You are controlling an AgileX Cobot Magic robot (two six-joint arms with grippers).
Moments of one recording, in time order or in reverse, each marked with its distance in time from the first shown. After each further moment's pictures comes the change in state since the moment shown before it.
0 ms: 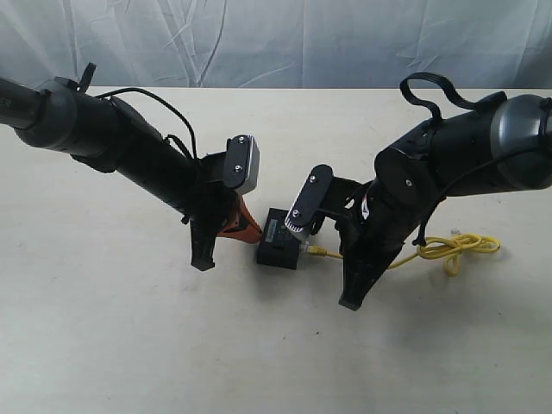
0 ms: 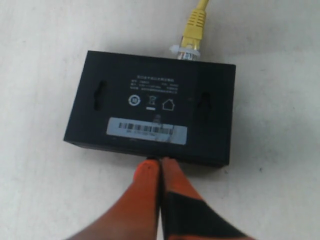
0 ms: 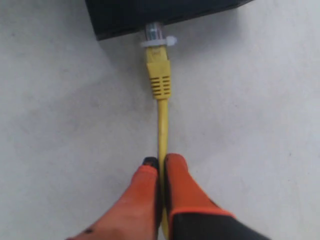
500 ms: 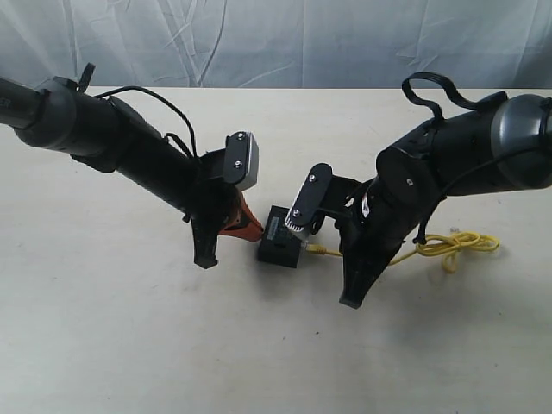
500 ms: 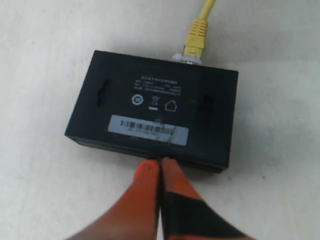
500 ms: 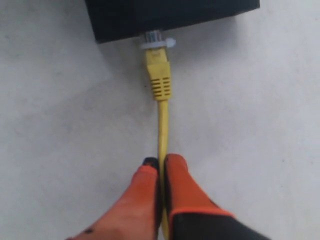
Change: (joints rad) left arm 0.000 0.000 0.000 -0.029 0.002 -0.012; right arm 0.000 0.002 0.000 0.024 -0.020 -0.040
